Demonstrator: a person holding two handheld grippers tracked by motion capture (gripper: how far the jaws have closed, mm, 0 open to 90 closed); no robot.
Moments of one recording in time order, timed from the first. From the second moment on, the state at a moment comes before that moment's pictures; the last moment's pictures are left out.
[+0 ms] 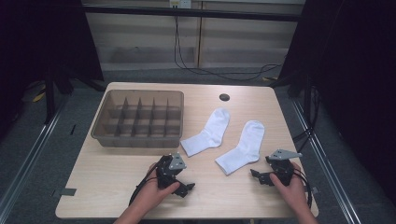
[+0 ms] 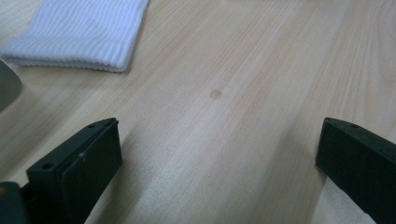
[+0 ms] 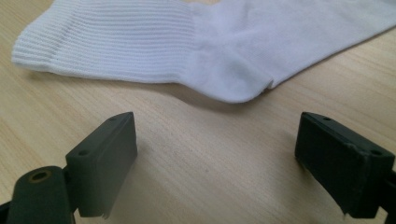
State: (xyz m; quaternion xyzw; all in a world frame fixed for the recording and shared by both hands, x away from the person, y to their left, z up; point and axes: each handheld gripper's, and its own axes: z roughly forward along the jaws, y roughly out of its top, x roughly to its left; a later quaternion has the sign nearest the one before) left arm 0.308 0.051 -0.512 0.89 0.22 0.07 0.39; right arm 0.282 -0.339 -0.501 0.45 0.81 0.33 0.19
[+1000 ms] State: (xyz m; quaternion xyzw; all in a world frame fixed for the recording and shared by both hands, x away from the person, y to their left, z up) left arm 0.317 0.008 -0.468 0.93 0.25 0.02 0.26; right arm 0.284 -0.340 -0.501 0.45 0.81 0.33 0.19
